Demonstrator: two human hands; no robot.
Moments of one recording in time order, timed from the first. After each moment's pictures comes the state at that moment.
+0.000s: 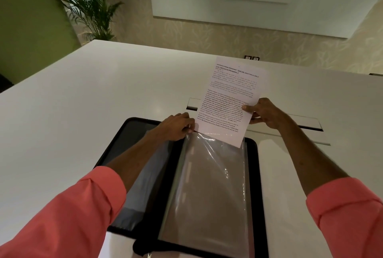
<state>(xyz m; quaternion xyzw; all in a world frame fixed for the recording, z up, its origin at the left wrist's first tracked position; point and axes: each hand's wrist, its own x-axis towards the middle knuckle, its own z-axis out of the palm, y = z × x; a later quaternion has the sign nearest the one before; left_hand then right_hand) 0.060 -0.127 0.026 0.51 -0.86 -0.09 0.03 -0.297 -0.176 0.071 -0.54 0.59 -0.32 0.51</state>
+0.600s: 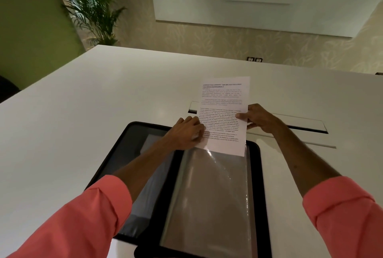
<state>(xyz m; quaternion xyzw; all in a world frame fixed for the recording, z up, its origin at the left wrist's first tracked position) 0.038 -0.119 0.013 0.47 -0.88 -0.01 0.09 -0.274 -0.176 0.062 -0.58 0.59 -0.26 0.50</state>
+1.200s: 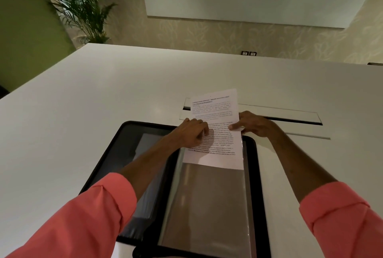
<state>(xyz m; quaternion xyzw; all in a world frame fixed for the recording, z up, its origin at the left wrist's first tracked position) 0.004 -0.130 0.008 0.46 -0.88 -0.08 0.03 -0.274 -0.155 0.041 -0.60 0.58 -0.16 0.53</state>
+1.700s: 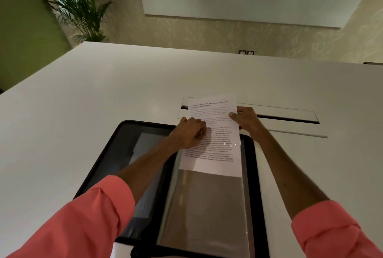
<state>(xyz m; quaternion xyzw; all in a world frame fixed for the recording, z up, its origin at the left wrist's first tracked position) 0.003 -0.126 -0.003 0.47 -0.87 -0.04 0.11 -0.253 -0.147 0.031 -0.53 0.63 -0.36 0.44</state>
